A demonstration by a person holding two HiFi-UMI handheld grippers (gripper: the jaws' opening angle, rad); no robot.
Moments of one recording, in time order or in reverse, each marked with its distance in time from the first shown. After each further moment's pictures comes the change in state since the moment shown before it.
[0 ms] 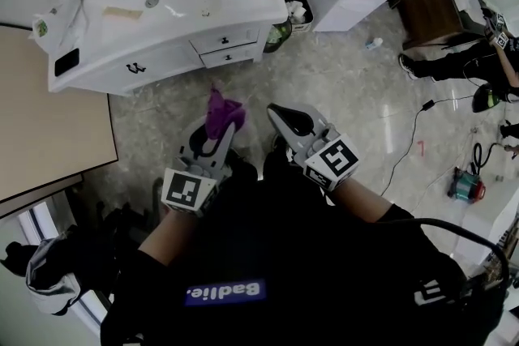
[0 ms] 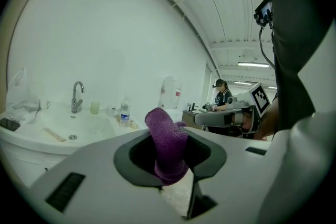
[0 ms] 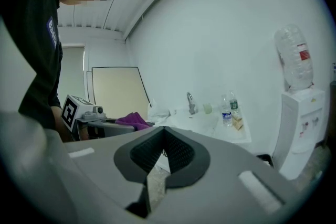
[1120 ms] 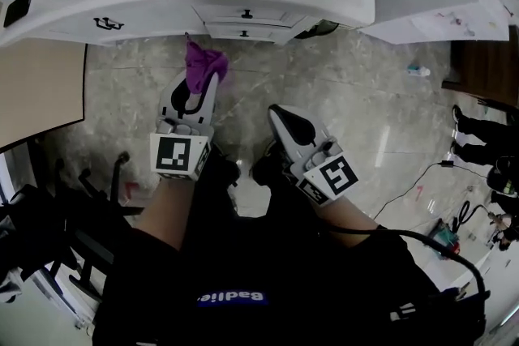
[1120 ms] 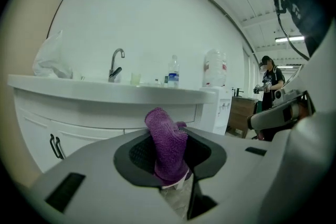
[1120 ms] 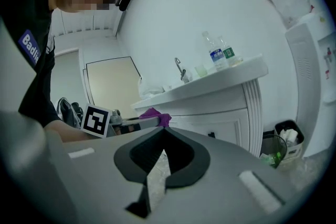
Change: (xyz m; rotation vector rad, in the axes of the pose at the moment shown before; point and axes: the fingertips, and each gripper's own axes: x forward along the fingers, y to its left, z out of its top) left arm 0.158 0.221 -0.231 -0.021 -0.033 0.420; right arm 0.147 -0.148 -0.242 0.151 0.070 0.114
